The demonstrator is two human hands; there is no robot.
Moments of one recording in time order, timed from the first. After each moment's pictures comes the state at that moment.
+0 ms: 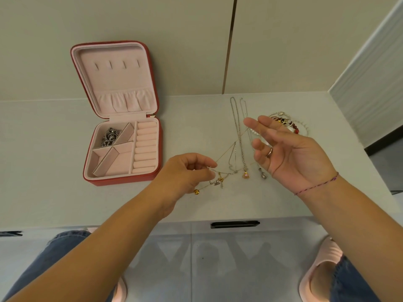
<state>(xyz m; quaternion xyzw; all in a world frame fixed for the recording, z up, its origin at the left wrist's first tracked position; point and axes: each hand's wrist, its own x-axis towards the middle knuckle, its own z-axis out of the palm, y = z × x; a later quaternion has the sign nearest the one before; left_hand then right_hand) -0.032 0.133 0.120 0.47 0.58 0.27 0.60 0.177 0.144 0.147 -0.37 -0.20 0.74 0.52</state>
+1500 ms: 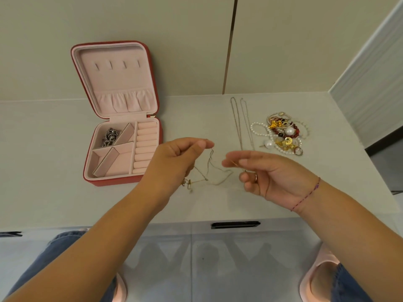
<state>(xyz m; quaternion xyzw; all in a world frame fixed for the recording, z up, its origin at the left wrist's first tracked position) -0.037 0.137 0.135 0.51 0.55 0.39 0.53 0.163 0.133 0.129 -0.44 -0.26 0.79 0.34</state>
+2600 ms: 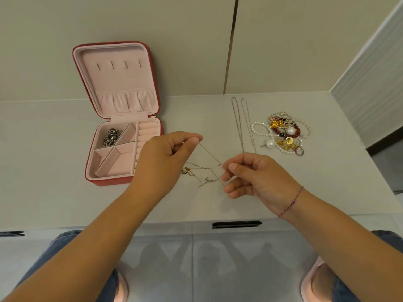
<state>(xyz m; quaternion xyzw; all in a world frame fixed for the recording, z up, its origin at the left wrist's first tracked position) -0.048 0.139 0.140 0.64 0.58 0.38 0.33 0.141 0.123 0.124 -0.51 -0.39 0.68 0.36</state>
